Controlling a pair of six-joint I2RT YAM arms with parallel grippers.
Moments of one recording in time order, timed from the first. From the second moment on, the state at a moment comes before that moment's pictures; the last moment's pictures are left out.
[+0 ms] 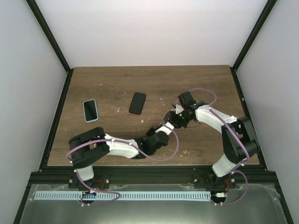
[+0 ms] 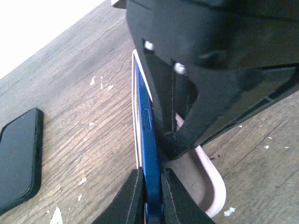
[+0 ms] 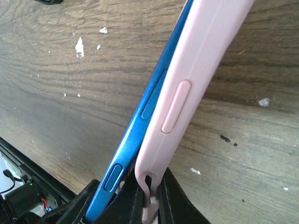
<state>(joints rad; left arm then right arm) -1.20 1.81 0.84 0.35 -0.70 -0.01 0.40 1.62 0.99 -0.58 -0.52 0.53</state>
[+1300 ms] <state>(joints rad) -1.12 1.30 0.54 0.31 -0.67 -0.21 -0.02 1.46 1.12 -0.62 -0.26 -0.16</state>
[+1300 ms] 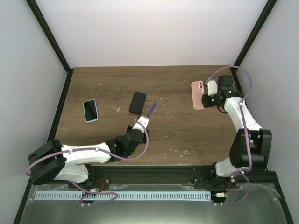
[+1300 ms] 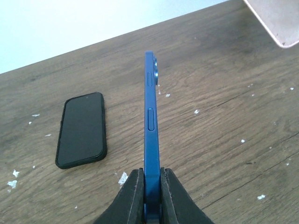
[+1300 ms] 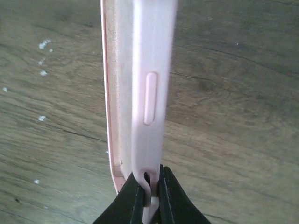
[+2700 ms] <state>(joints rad) -1.14 2.00 1.23 -0.04 -0.85 0.10 -0.31 1.49 1.11 -0.72 -0.80 -0.27</state>
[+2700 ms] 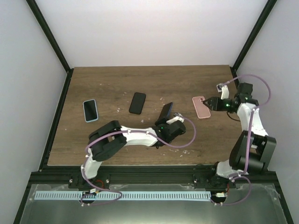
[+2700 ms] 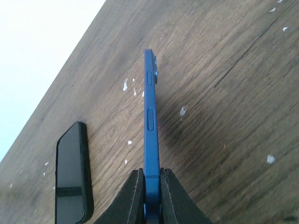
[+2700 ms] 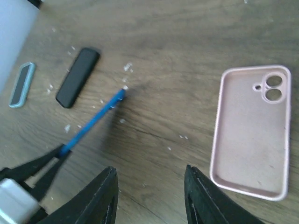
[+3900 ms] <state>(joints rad) -0.78 1.67 1.14 -0.26 -0.29 -0.20 -0.18 1.24 0.94 -0.40 -0.94 -0.15</state>
